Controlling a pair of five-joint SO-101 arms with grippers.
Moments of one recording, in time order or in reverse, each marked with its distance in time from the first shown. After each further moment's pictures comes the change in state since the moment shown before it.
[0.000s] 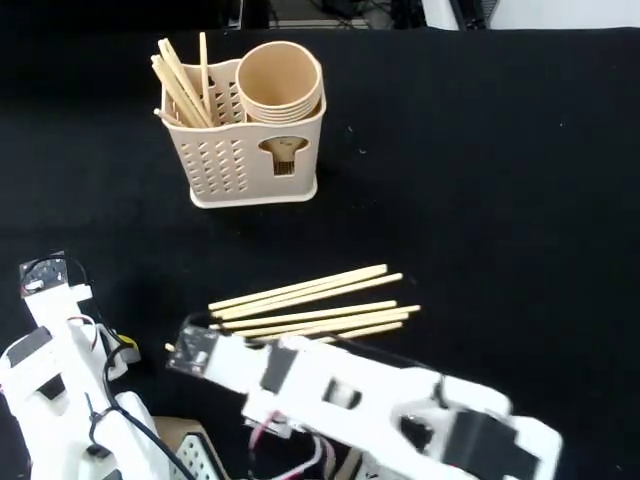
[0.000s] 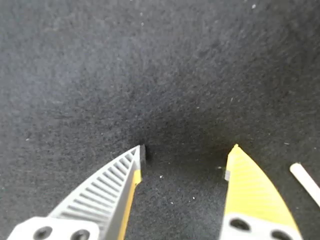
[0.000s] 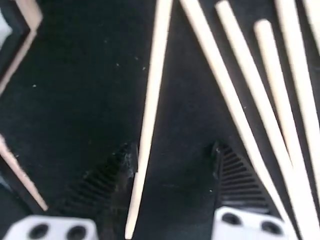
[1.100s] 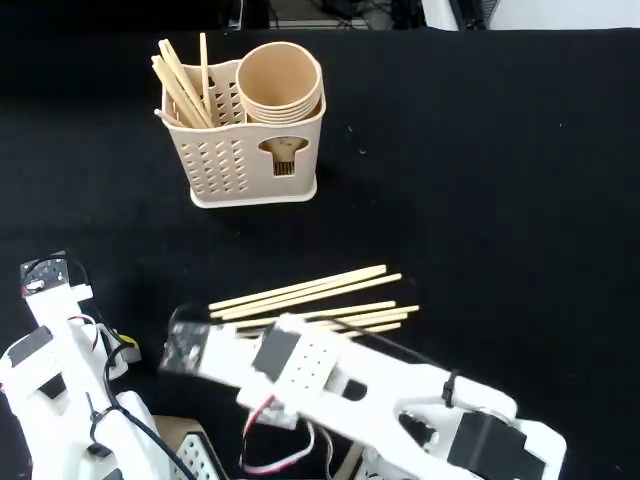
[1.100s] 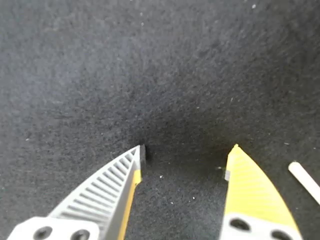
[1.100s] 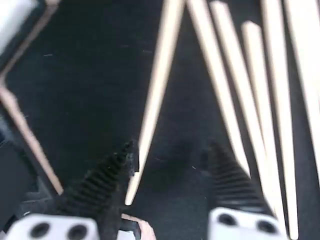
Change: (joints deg) left arm 0.0 0.0 0.0 0.0 0.0; right arm 0.2 -5.8 -6.3 12.8 7.8
